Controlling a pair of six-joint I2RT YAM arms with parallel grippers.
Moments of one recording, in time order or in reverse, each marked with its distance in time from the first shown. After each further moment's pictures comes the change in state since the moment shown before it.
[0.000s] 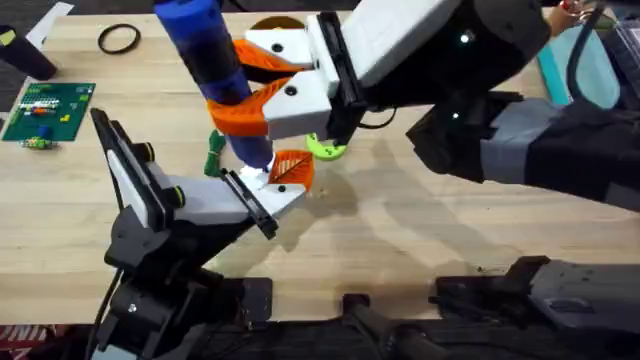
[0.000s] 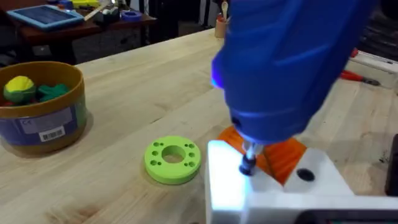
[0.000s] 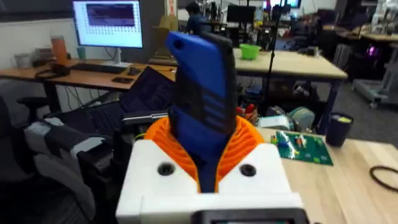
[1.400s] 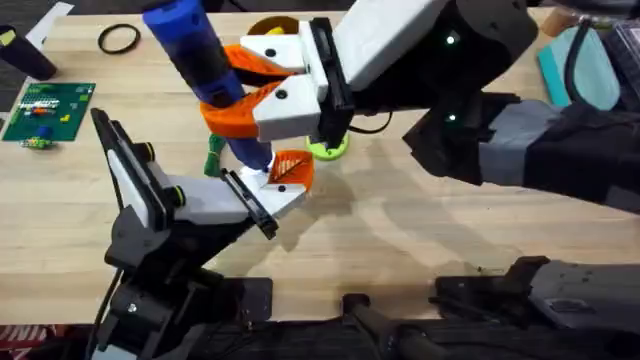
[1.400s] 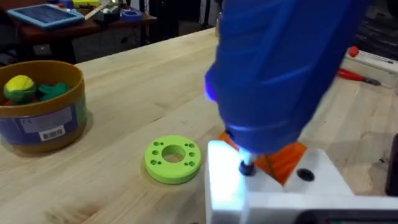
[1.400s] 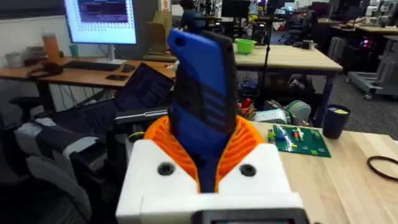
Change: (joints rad) left arm 0.000 0.000 0.000 -0.002 -0.001 0.000; right arm 0.021 0.001 0.005 -0.074 0.045 -0.044
